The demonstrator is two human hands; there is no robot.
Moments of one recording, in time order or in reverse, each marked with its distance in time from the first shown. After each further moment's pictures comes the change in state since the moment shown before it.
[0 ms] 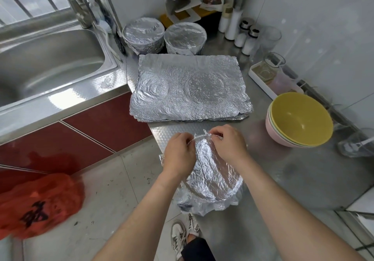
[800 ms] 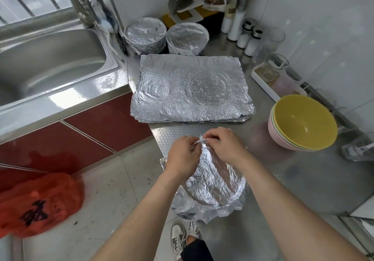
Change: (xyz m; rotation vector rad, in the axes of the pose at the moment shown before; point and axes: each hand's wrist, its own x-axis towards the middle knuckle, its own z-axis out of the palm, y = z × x) left_hand 0.006 0.001 0.003 -0.032 -0.158 0.024; right_hand 0.010 -0.001 0.000 0.021 -0.176 -0.122
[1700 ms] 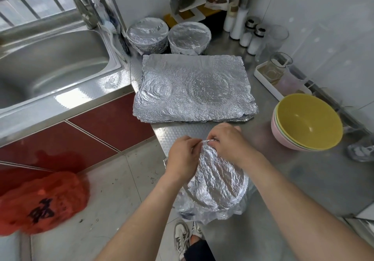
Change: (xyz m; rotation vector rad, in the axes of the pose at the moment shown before) left_hand -0.007 -0.001 -0.002 0.037 0.091 0.098; right_hand 0.002 -0.003 -0.011 -0.279 -0.005 -0.183
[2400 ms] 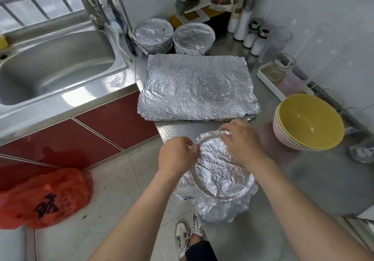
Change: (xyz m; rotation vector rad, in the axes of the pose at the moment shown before) left_hand -0.006 0.005 -0.025 0.190 -0.043 -0.229; right_hand -0.019 0.009 -0.008 0.004 0.166 0.107
